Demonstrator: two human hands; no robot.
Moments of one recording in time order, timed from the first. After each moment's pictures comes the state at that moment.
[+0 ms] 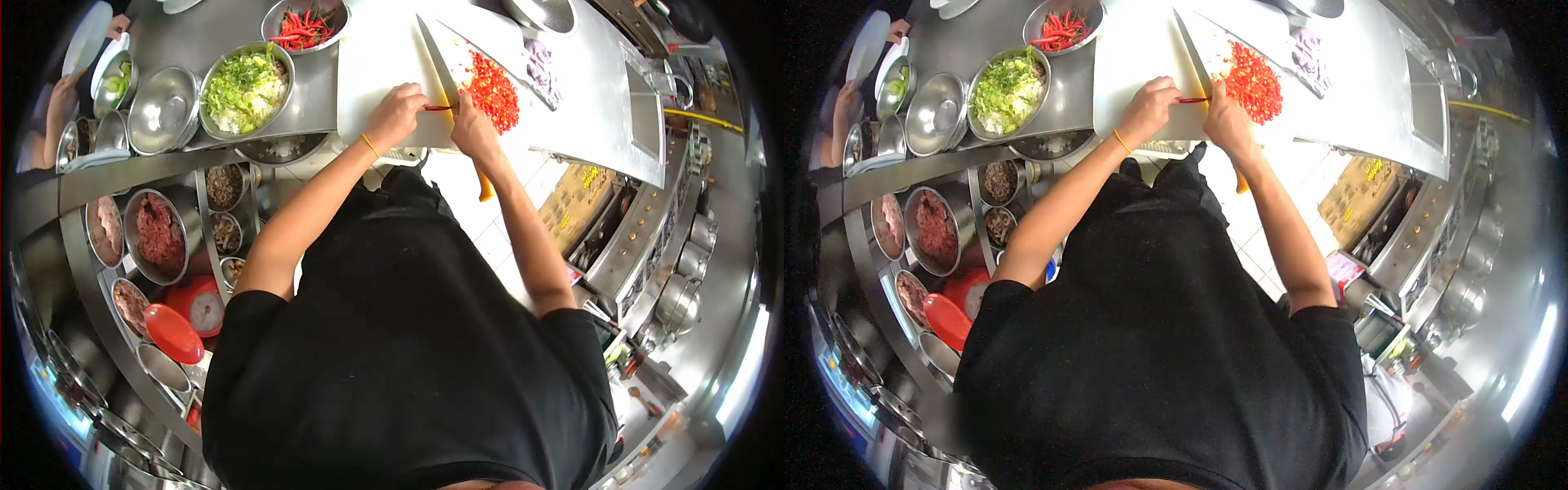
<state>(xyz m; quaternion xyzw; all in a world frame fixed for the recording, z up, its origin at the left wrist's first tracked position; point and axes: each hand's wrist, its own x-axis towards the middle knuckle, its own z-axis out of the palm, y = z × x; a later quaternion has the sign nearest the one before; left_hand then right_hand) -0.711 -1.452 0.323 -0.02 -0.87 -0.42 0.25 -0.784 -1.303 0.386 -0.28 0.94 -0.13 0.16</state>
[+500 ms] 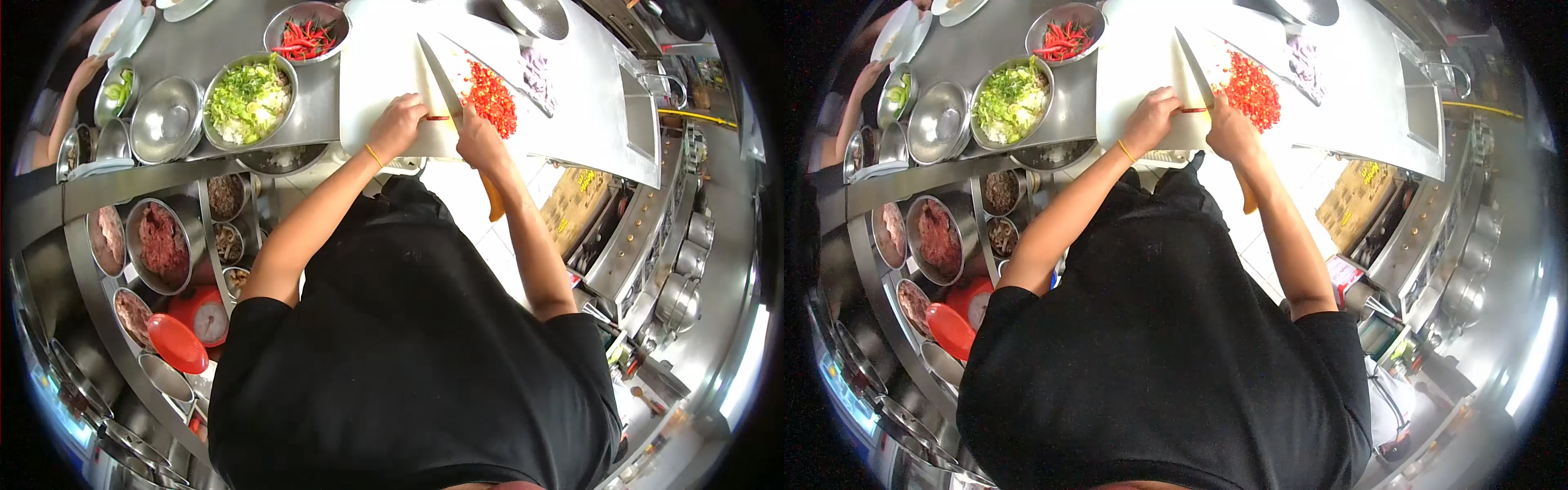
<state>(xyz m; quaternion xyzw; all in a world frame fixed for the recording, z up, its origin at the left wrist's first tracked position) -0.713 -1.452 0.328 -0.01 -0.88 -0.42 0.24 -0.785 -1.303 0.407 -0.28 0.93 -0.12 0.21</state>
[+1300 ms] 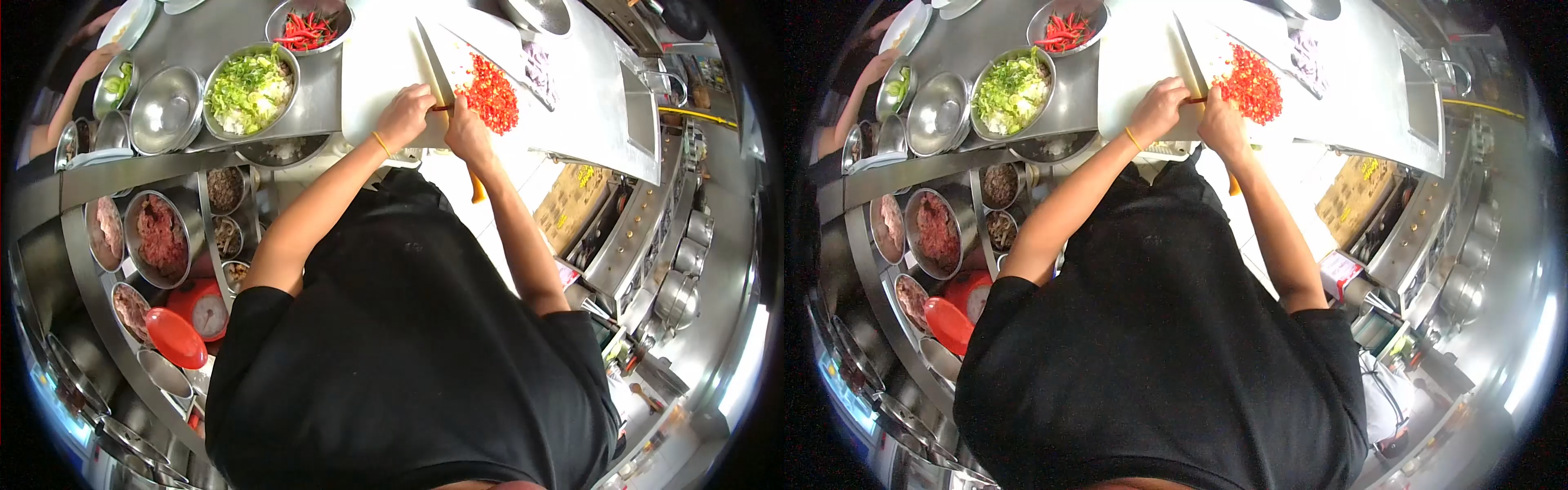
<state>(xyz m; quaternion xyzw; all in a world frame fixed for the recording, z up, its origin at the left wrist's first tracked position) -0.719 -1.446 0.323 -0.02 -0.88 -0.41 0.23 -0.771 -1.312 0.381 -0.28 0.94 -0.12 0.13</state>
